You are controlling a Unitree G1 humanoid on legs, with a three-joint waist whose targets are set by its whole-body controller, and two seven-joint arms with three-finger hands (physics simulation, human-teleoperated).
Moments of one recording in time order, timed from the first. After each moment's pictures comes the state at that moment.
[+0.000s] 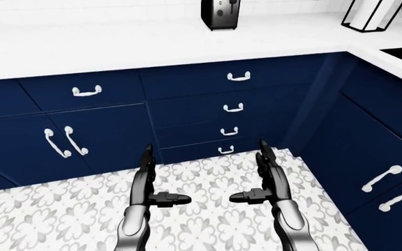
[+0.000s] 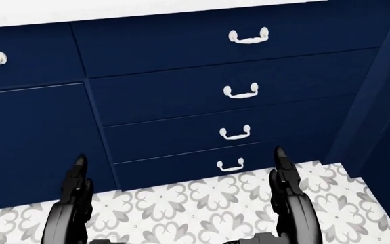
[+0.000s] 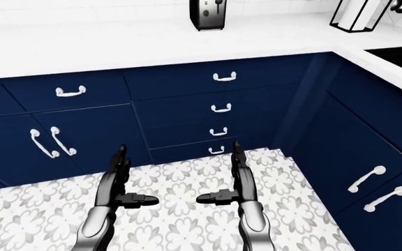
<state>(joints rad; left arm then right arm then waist) 0.01 0.02 0.04 0.11 0.02 0.03 -0.04 0.01 -0.01 -0.02 0.09 0.00 0.01 0.06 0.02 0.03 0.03</state>
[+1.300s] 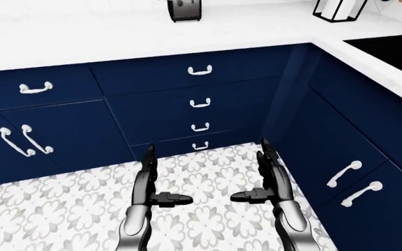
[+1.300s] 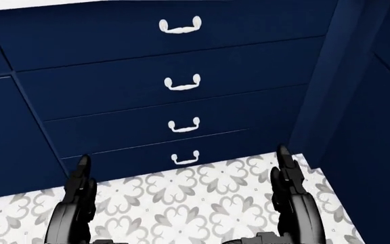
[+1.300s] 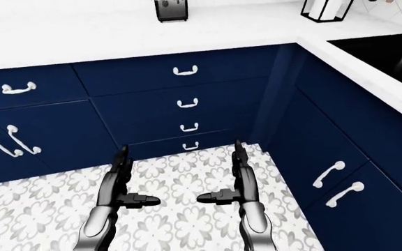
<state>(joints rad) 0.00 0.02 0.03 0.12 0.02 0.02 -0.05 0.03 -0.01 -0.02 0.06 0.03 0.00 0.06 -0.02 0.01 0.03</state>
